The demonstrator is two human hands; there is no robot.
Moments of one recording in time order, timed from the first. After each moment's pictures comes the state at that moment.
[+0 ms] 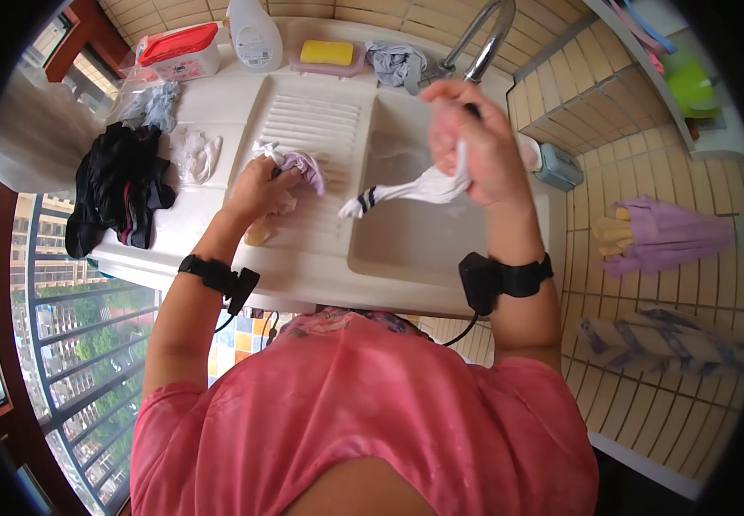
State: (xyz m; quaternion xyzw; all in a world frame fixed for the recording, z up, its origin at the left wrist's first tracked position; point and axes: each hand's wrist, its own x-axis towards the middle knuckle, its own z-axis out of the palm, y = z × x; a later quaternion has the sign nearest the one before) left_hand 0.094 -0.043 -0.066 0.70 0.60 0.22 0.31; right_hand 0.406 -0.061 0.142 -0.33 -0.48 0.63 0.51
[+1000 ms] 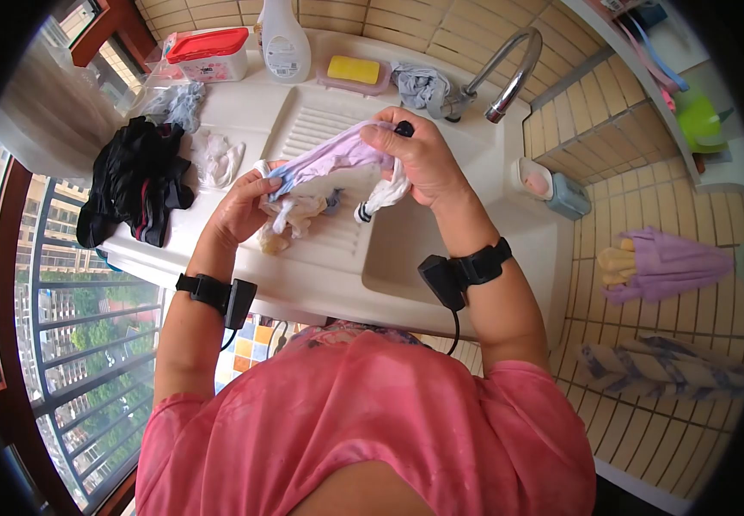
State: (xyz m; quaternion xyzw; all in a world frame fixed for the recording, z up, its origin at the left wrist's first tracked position) left_hand 0.055 -0.070 -0.023 0.26 0.32 0.48 0.78; right_hand 0.342 -0.020 0.087 -0.38 -0.50 0.67 0.39
